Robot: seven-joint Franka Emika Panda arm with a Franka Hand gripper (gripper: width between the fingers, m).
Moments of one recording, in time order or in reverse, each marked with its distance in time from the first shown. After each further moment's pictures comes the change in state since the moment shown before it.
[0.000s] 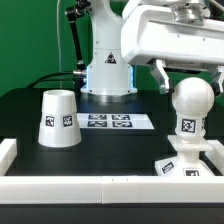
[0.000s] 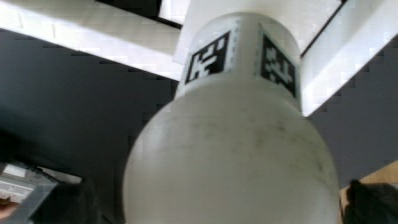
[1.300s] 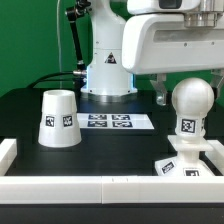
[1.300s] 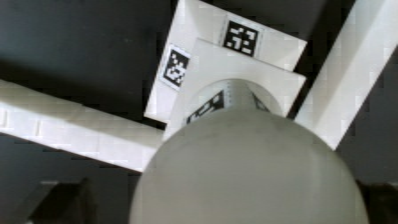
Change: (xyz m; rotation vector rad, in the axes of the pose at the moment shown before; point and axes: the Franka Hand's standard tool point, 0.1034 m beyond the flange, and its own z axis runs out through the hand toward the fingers) arm -0.002 0.004 0.011 0.146 -0.490 0.004
